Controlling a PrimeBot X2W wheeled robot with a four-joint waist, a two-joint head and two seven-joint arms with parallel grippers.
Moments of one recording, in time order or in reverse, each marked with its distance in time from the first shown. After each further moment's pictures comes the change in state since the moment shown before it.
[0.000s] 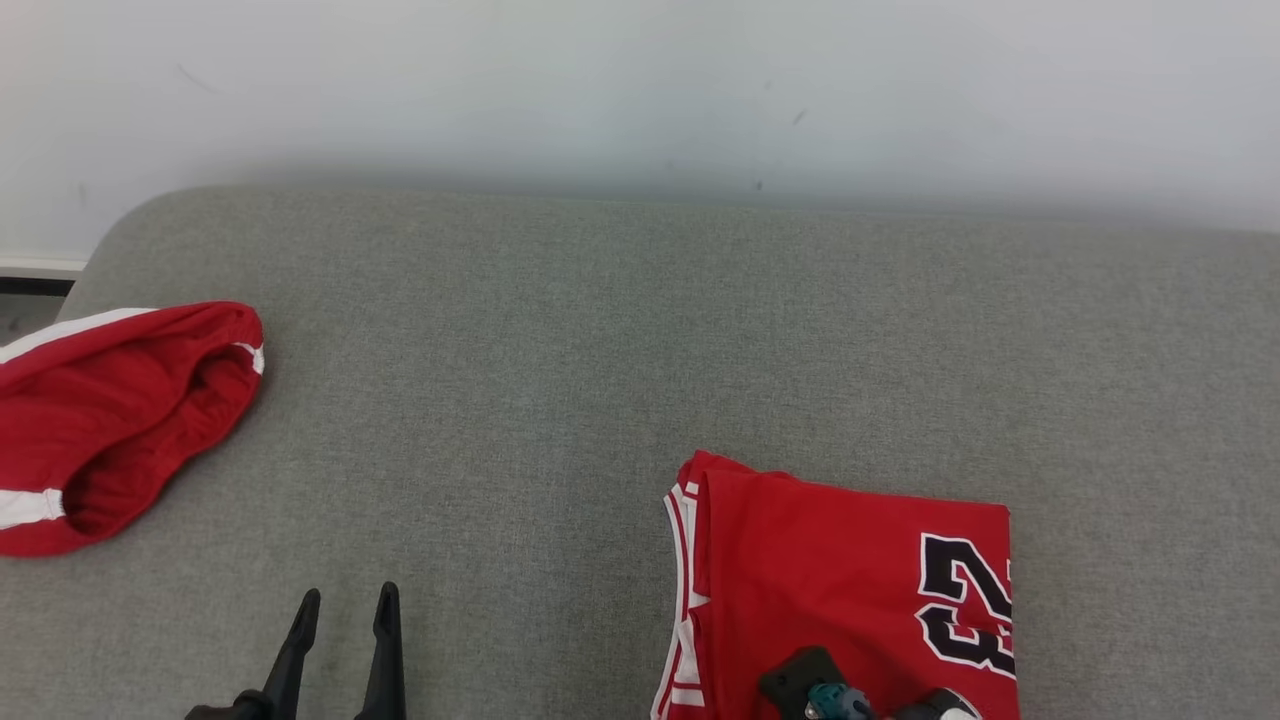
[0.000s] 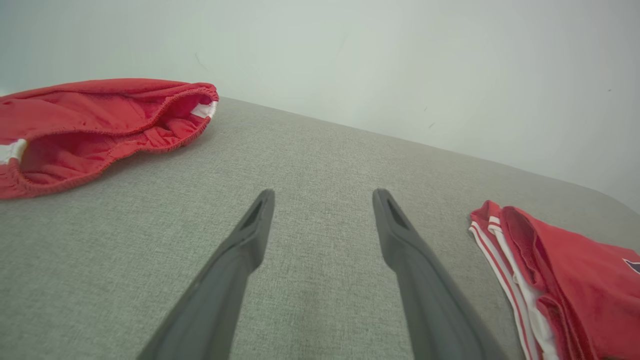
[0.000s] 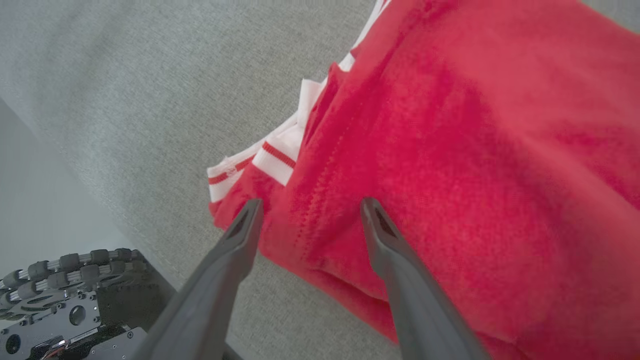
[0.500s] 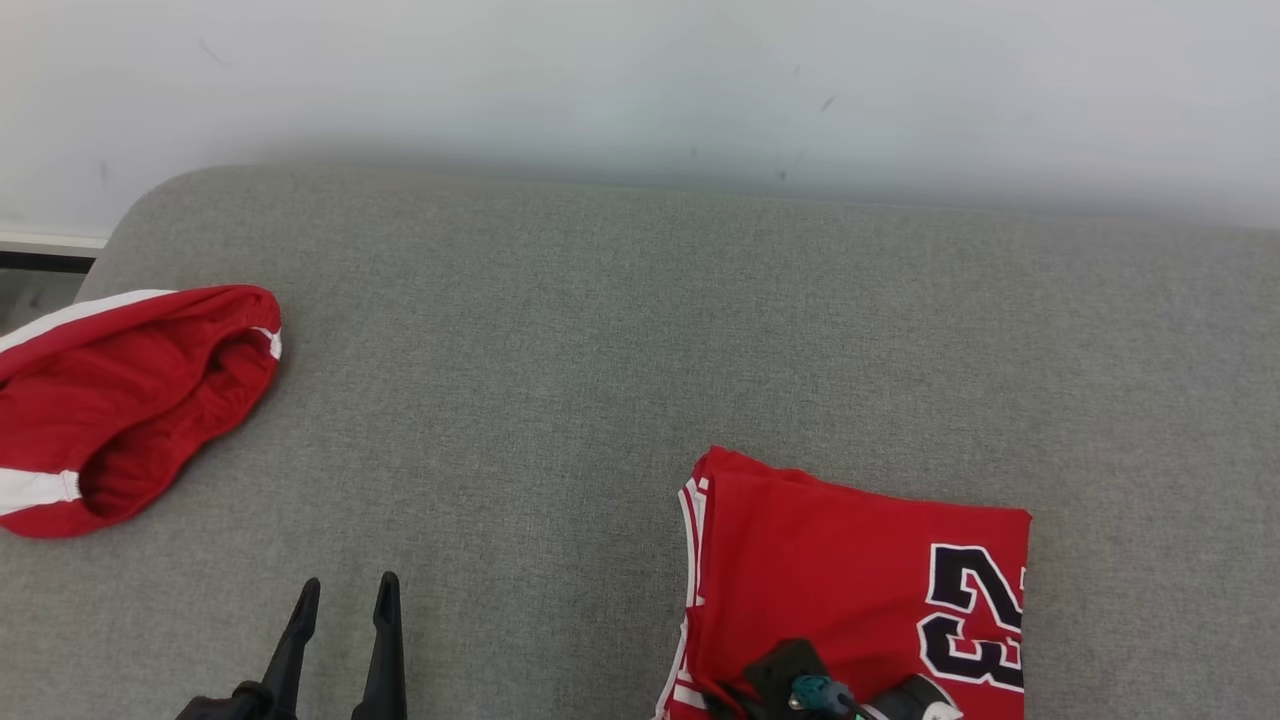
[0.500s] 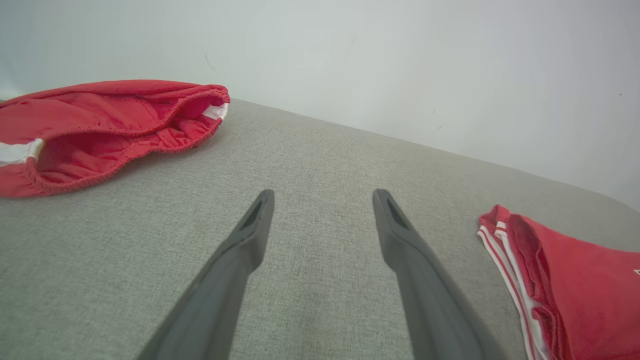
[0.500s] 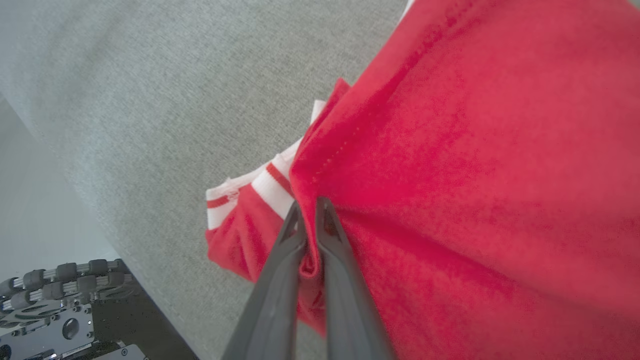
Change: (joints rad) left arm -0.014 0.000 -0.003 -0.004 -0.002 0.000 0.000; right arm -0.088 0.005 0.043 0.171 0.024 0.000 -0.133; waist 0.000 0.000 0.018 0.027
